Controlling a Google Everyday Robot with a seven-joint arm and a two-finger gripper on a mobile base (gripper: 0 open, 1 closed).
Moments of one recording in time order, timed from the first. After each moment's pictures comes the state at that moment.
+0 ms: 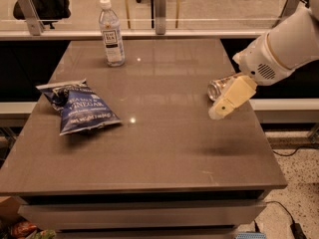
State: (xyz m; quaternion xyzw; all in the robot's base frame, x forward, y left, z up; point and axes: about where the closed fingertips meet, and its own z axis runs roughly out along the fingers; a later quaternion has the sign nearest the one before) arm 0.523 -0.156 0.902 -0.51 0.81 0.10 0.28
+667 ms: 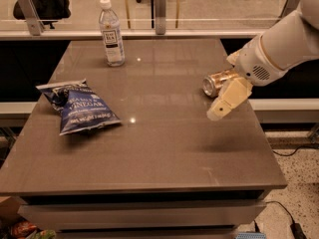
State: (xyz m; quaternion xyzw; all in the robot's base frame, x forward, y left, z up) arm 0.530 -0.151 0.893 -0.53 0.79 0.10 0.28
